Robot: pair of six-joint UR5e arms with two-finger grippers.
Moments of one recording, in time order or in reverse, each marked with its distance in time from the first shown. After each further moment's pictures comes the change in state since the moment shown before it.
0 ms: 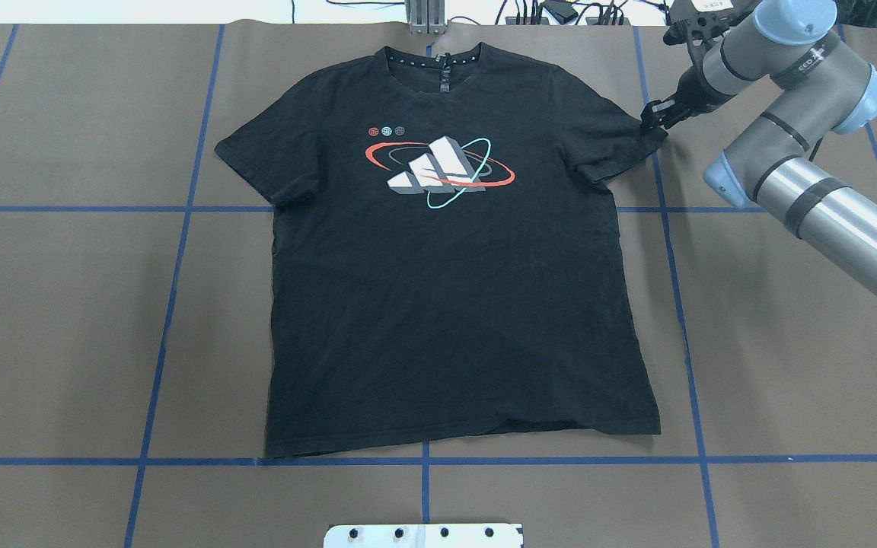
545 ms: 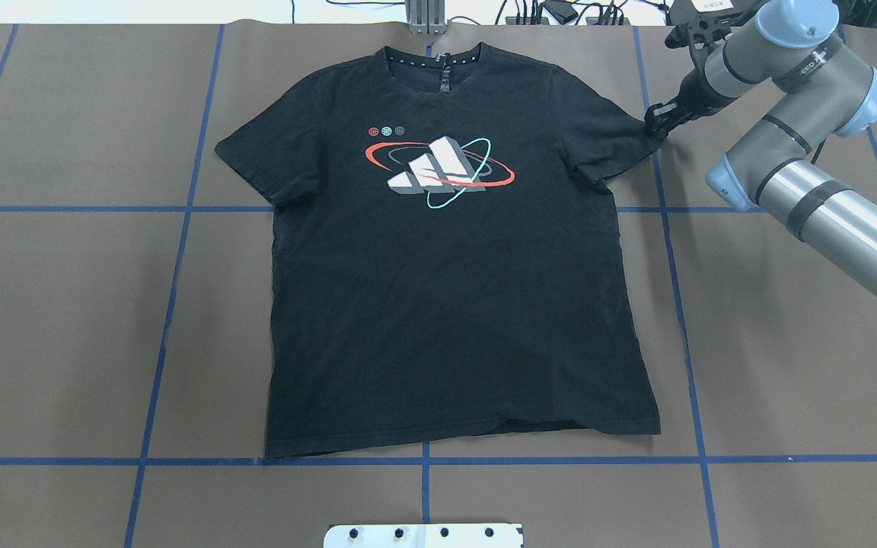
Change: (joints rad) left arm 0.000 0.000 0.001 0.000 0.000 0.000; right arm -0.001 -0.006 0.004 0.002 0.005 -0.001
